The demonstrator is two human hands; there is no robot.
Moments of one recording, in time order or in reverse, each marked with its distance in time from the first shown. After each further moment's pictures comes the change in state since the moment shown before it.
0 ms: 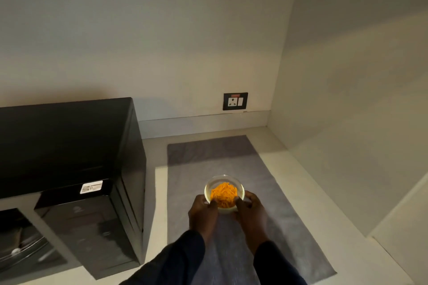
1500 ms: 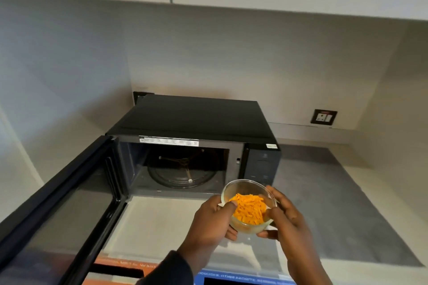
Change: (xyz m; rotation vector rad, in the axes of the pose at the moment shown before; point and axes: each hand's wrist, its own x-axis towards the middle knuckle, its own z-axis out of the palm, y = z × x) left_hand -0.220 -0.048 -0.362 -0.178 -0.077 0.075; right_hand -0.357 -0.106 0.097 0.019 -0.421 -0.124
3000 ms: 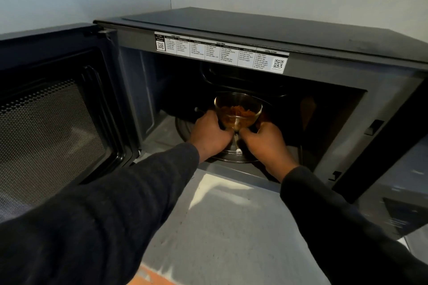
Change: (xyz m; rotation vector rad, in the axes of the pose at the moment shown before) left_hand 0.277 -0.086 -0.127 0.462 0.425 0.277; right_hand 0.239 0.106 0.228 -0.437 -0.316 -0.265
